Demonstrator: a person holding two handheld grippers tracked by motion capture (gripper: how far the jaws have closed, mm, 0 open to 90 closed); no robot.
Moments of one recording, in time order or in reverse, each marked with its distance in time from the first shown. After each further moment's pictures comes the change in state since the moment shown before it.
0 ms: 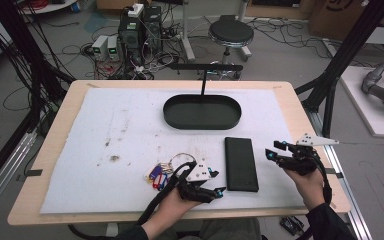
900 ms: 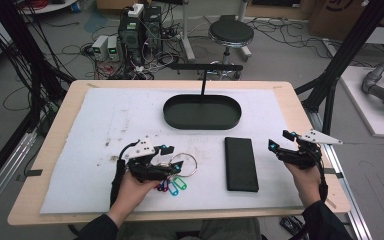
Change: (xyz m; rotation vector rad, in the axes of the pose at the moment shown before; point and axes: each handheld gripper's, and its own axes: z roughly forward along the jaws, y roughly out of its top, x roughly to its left) left arm 0.063 -0.022 -0.098 -0.189 0.110 -0.156; right arm -0.006 0.010 0.001 -0.120 -0.208 0.001
